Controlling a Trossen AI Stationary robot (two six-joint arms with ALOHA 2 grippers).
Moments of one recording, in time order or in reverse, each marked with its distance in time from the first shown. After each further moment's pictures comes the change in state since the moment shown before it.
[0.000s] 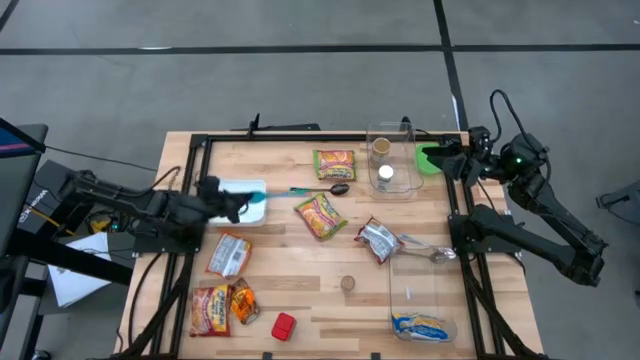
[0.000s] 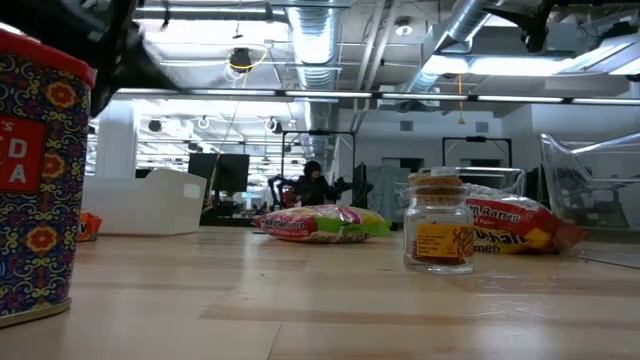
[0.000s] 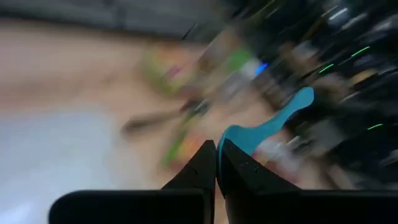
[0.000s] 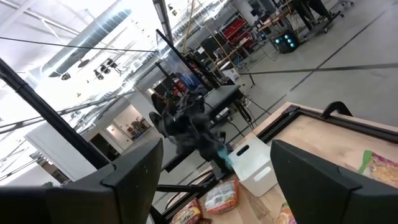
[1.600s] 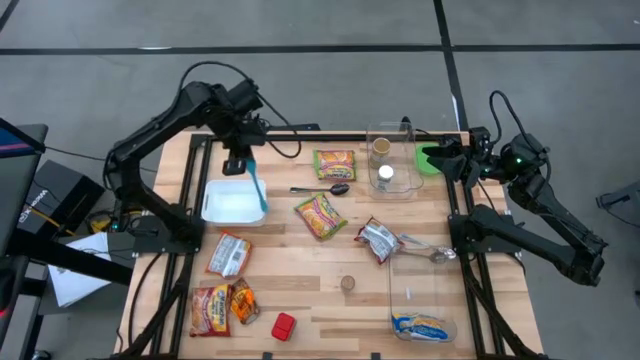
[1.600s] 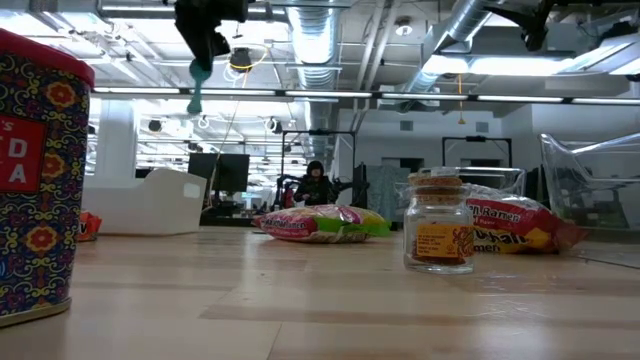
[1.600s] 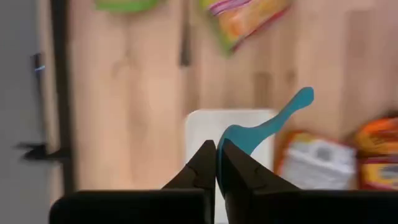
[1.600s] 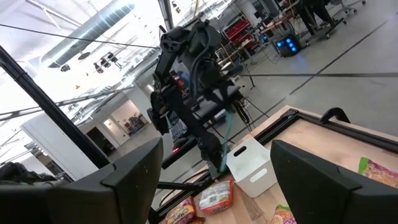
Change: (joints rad) left arm 0.831 1.012 1.368 -1.322 0.869 1.557; right arm 0.002 0.000 0.000 0.000 -0.008 -0.052
